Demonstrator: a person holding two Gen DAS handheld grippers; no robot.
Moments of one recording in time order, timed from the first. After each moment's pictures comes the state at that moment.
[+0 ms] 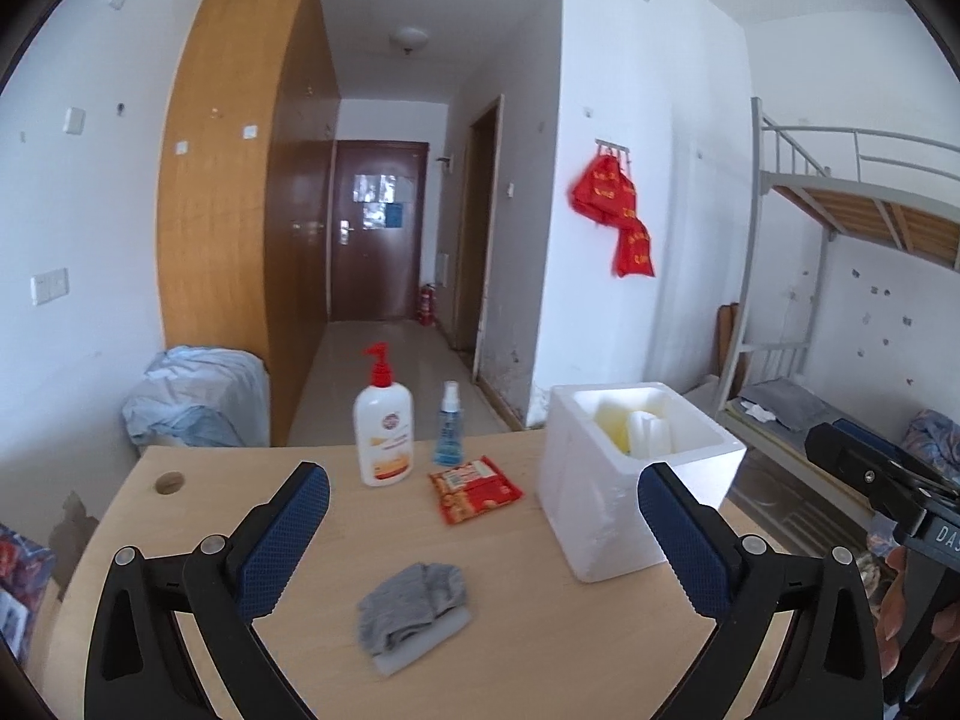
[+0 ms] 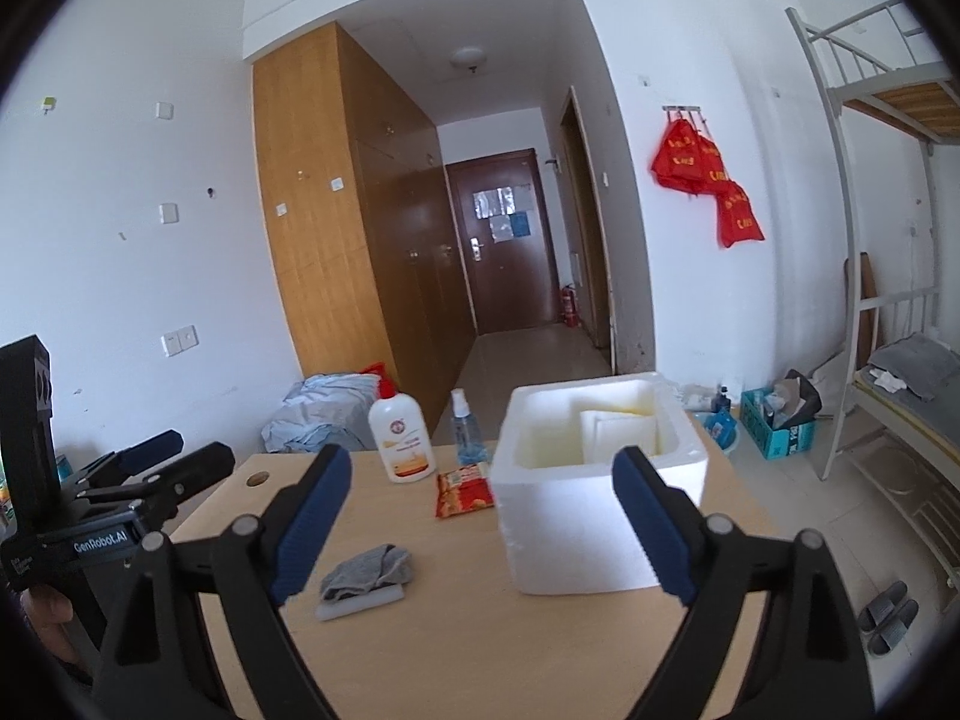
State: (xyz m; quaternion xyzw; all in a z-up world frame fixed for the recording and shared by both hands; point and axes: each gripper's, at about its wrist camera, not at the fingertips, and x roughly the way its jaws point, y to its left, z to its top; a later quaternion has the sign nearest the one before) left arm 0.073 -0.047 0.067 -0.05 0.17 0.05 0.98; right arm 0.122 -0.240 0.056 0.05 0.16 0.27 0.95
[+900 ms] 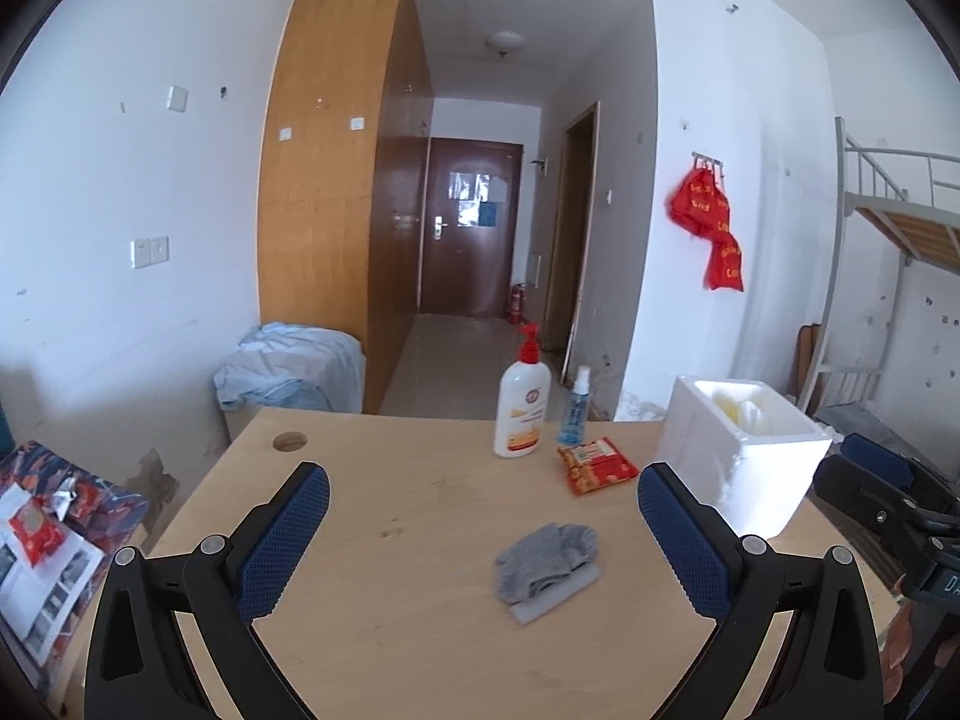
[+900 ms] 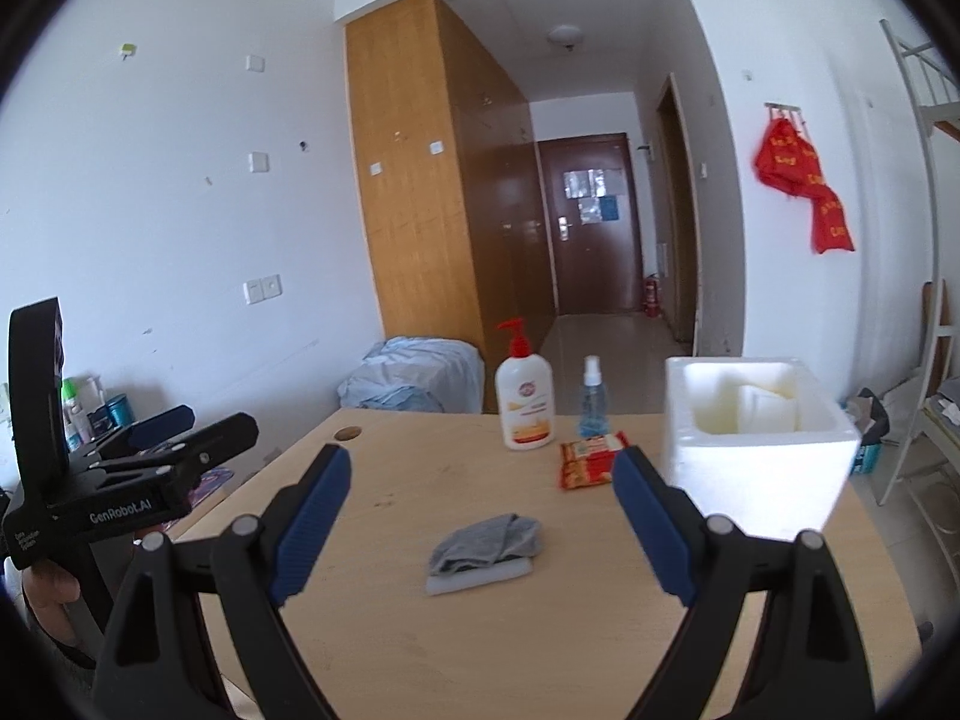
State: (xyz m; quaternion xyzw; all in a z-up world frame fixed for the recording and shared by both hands) left arm -0.001 0.026 0.048 -0.07 0.16 0.16 0.97; right arm 0.086 -0.156 0.039 0.00 0.16 0.37 0.91
